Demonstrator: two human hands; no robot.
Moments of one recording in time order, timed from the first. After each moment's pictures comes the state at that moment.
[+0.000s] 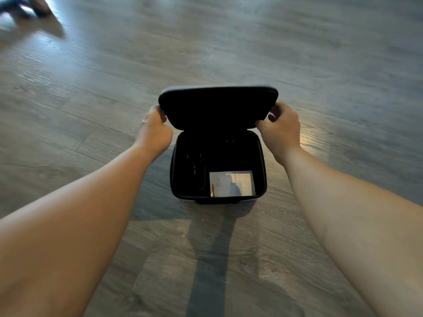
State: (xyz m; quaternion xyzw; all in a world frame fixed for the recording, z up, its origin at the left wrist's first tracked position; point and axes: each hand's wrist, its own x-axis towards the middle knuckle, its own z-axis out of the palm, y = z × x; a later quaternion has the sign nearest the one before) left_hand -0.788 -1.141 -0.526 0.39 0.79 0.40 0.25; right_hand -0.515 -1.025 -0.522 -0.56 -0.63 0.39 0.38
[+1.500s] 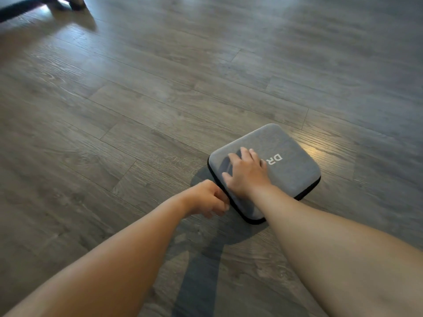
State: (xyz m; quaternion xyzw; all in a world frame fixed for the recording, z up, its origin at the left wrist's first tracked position) left_hand -0.709 -1.227 -0.593 0.41 0.68 0.17 0.59; right_hand -0.587 -1.122 -0.584 -0.46 -0.87 0.18 -0.05
